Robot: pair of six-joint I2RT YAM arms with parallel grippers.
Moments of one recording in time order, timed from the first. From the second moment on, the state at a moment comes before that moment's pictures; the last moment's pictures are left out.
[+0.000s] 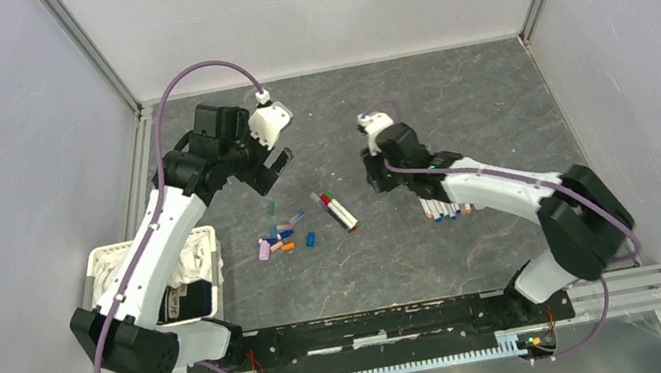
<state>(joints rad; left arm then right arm) -0.43 1.32 1.38 -0.84 0.07 0.52 0.66 1.49 0.91 -0.10 0.11 0.21</state>
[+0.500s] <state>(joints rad) -0.42 1.30 1.35 -0.84 0.06 0.51 0.80 1.85 1.11 -0.11 0.04 0.15</state>
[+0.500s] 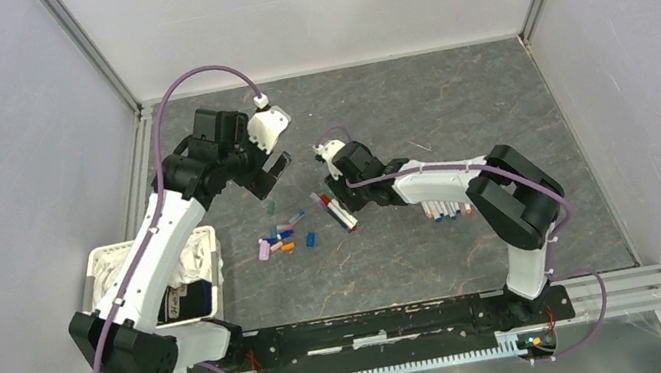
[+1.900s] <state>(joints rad) -0.43 1.28 1.17 -1.04 0.68 0.96 0.75 1.50 0.94 -0.09 -0.69 0.19</state>
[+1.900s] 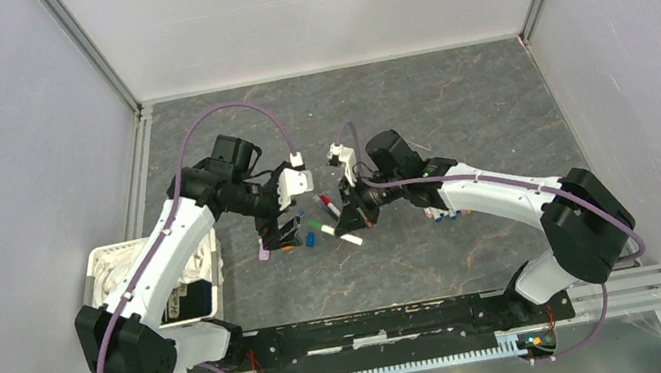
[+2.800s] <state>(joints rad) -0.60 1.30 1.10 -1.06 0.66 1.09 0.79 1.60 1.05 -0.15 -0.91 0.21</state>
